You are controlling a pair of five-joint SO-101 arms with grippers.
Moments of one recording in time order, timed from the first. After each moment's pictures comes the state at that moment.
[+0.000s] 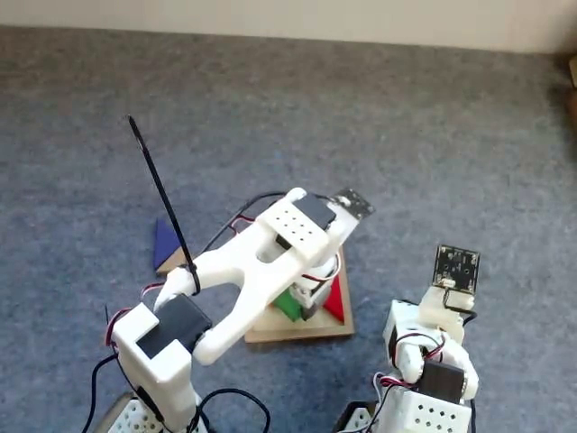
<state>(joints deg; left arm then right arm) 36.9 13.7 11.1 82.6 5.8 8.9 -103.9 96.0 68.5 4.9</state>
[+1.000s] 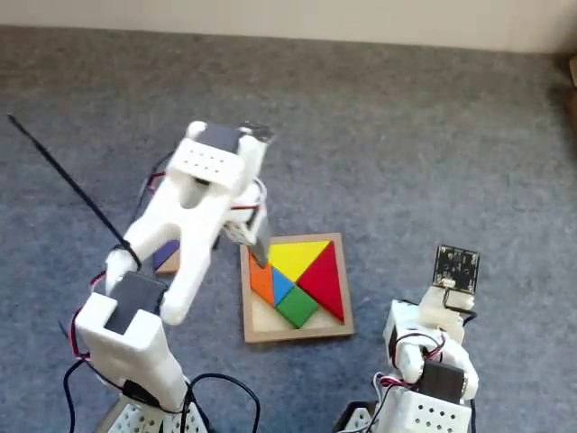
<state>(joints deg) 11.4 13.7 -1.6 97.6 5.3 8.9 -103.9 96.0 68.5 4.9</state>
